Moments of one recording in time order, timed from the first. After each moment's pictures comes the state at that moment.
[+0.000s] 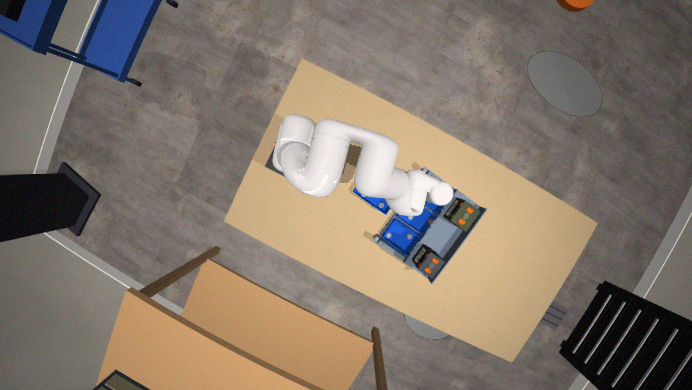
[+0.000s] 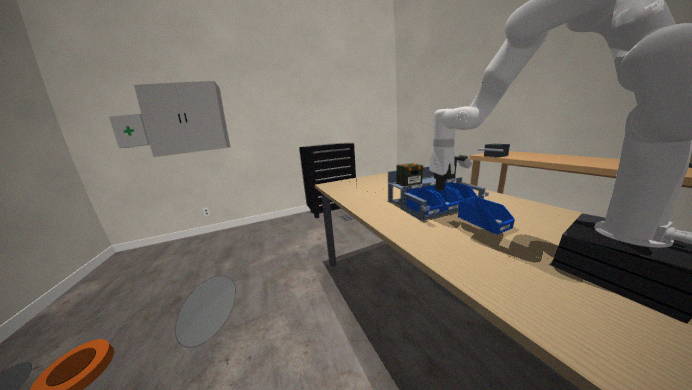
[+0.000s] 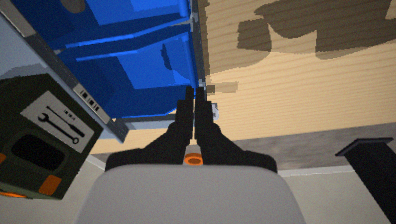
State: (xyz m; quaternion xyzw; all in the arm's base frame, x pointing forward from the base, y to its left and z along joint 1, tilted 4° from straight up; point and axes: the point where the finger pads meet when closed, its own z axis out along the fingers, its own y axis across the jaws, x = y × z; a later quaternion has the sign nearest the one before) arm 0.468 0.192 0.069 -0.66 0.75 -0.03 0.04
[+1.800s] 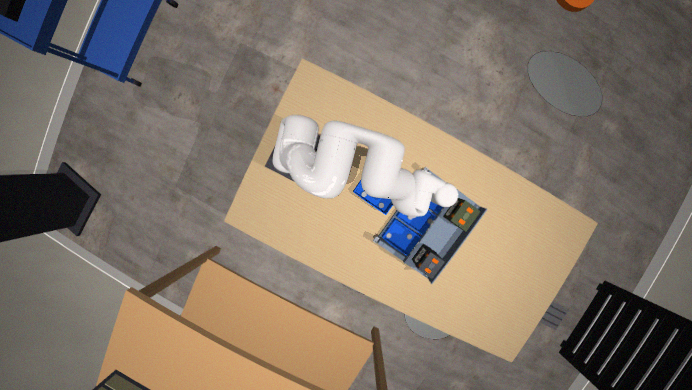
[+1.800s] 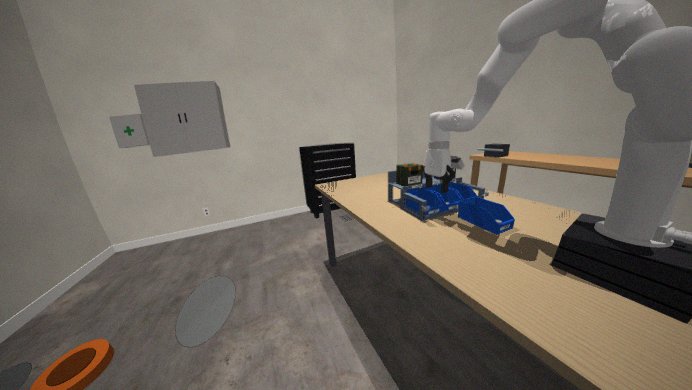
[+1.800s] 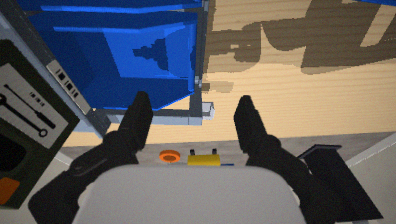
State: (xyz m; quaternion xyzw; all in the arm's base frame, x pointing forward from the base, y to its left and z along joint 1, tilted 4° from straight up) arm 0.476 0.204 0.061 -0.73 0.69 -0.02 0.03
